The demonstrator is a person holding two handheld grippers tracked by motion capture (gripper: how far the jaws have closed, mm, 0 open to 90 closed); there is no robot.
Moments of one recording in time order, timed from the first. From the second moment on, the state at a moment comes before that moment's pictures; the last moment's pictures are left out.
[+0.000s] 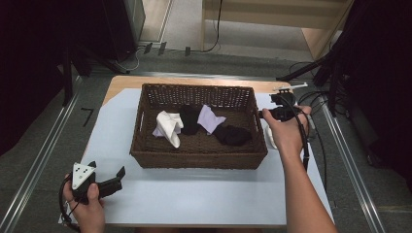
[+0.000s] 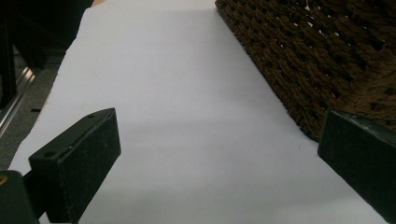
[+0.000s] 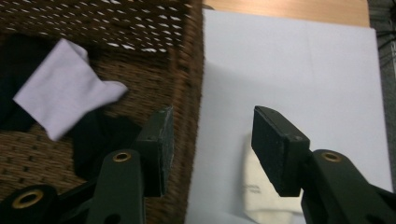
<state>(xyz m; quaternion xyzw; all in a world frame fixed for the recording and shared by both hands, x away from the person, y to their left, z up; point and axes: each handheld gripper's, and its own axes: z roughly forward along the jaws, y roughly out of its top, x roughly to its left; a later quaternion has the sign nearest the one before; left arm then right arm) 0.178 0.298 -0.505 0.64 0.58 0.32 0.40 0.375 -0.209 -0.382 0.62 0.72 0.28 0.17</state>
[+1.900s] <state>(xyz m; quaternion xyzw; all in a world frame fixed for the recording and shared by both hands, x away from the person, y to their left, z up) 0.177 0.299 -0.505 0.64 0.57 0.32 0.41 0.388 0.062 -0.454 0.44 0.87 0.24 0.03</state>
